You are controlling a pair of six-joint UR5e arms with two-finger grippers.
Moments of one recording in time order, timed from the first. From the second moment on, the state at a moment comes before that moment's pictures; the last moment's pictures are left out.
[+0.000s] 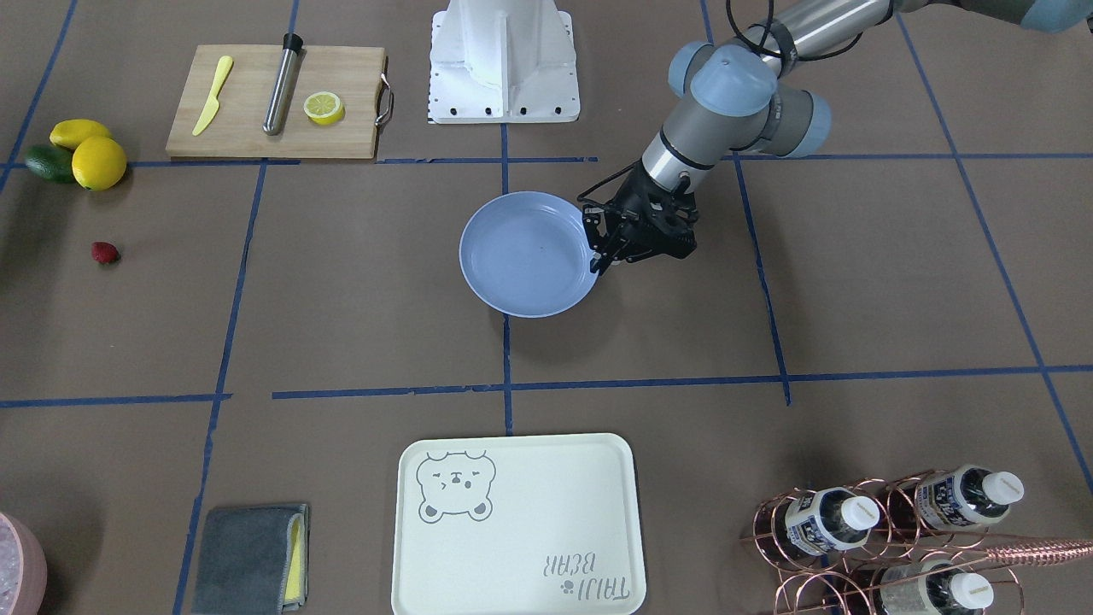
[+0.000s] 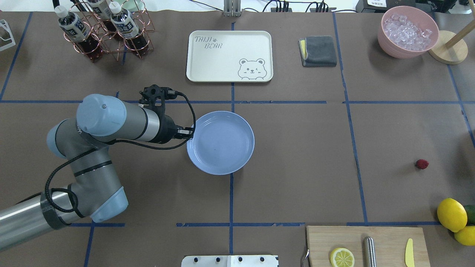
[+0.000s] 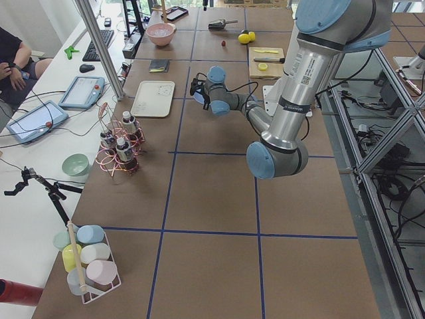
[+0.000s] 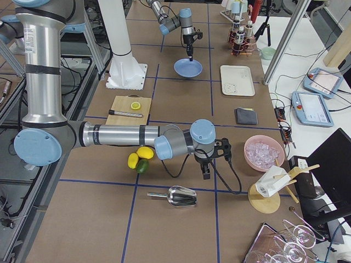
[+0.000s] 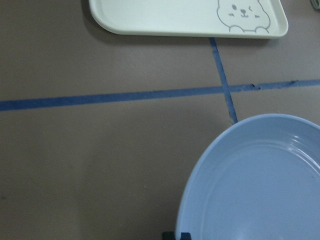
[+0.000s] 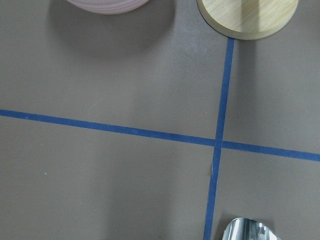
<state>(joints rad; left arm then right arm) -0.53 -2.04 -1.65 -2.21 -1.85 -1.17 1.48 -1.61 1.62 -1.28 2.39 0.15</state>
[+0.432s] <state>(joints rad) -0.47 -2.08 -1.59 -2.21 -1.79 -1.20 1.48 -1.61 1.62 -1.28 2.39 0.15</state>
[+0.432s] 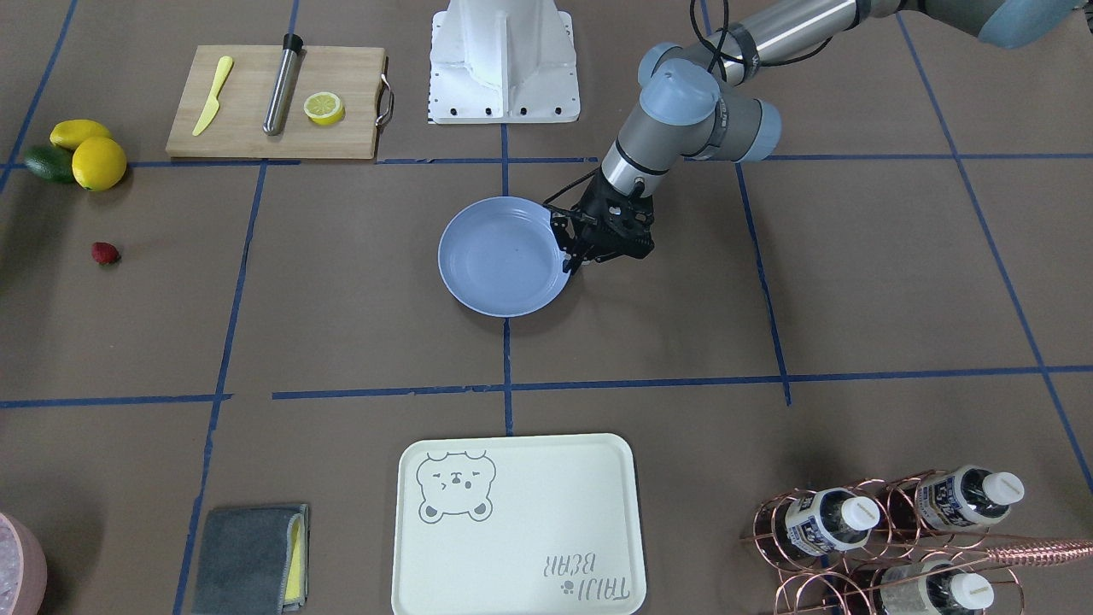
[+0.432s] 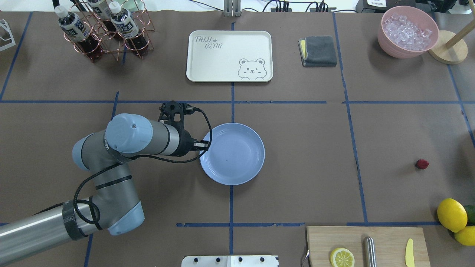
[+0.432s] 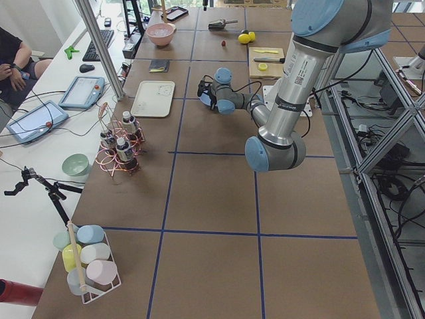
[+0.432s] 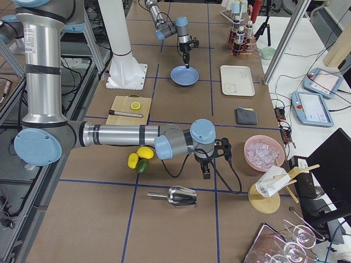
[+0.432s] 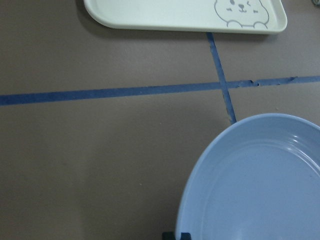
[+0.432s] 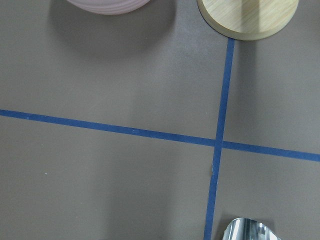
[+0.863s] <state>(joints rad) -0.47 -2.08 -1.57 -2.22 -1.79 -1.19 1.48 -1.61 1.62 -1.28 2.39 0.15</state>
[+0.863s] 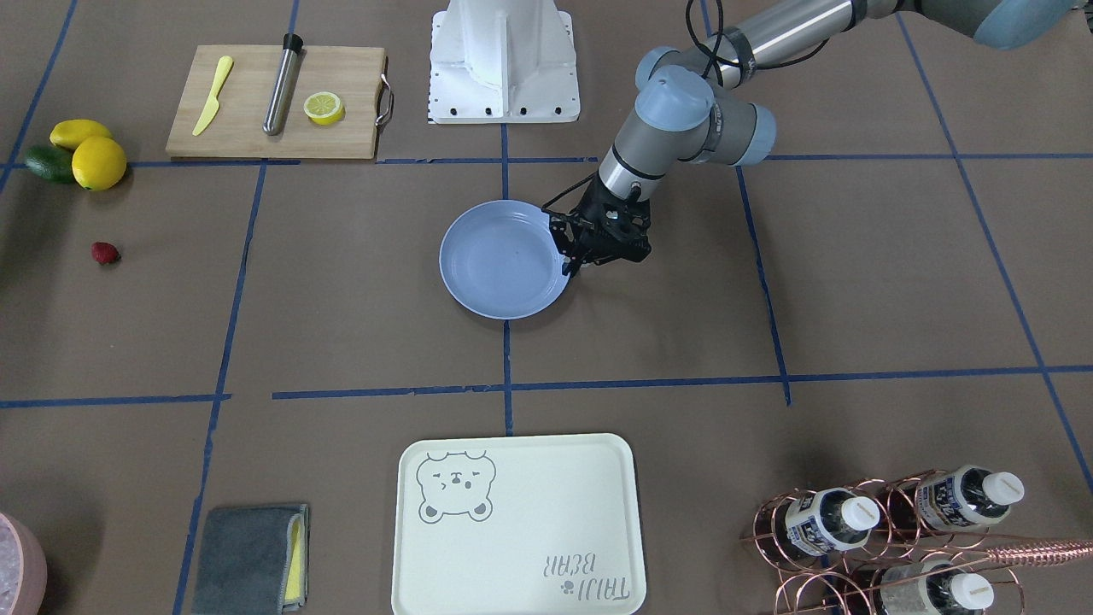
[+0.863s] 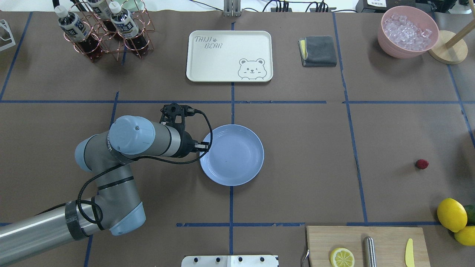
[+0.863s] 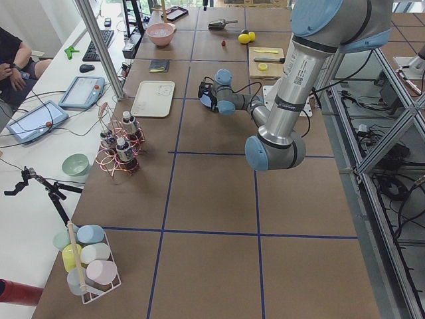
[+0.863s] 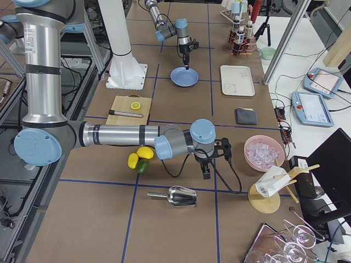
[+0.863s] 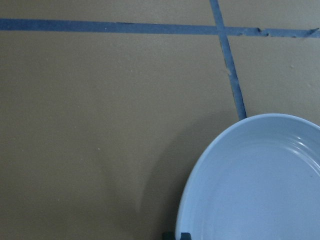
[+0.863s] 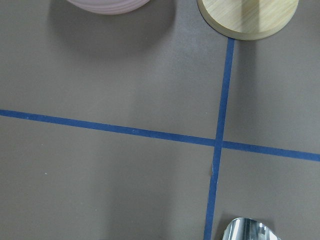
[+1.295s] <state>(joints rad) -0.50 -2.06 -1.62 -2.19 -1.80 -1.15 1.48 -1.61 1.63 -1.28 2.39 0.15</state>
